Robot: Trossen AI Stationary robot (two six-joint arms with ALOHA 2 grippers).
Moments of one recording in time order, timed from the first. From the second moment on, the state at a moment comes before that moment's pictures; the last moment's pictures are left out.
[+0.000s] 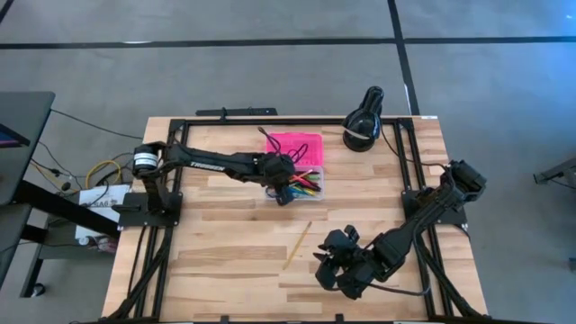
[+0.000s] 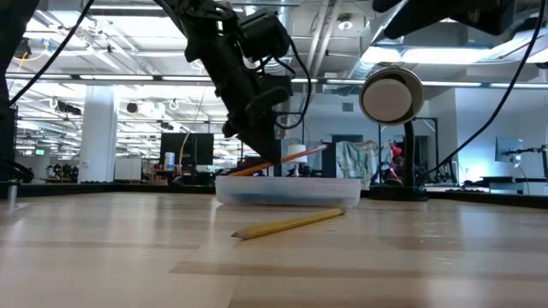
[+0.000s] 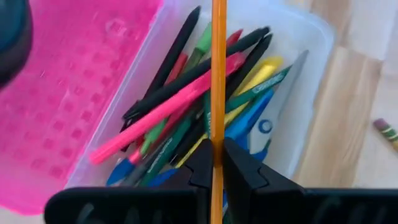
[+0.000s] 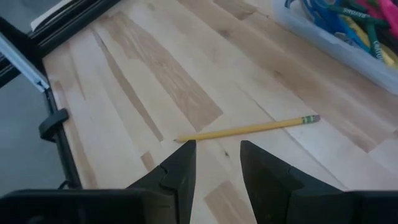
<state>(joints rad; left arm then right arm) 0.14 1.83 1.22 -0.35 -0.12 -0.22 0.70 1.72 1.30 -0.63 0.65 1.20</state>
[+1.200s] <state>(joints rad) -0.08 1.53 1.40 -0.56 -0.23 -0.21 0.51 1.72 1.30 -0.53 0.40 0.63</state>
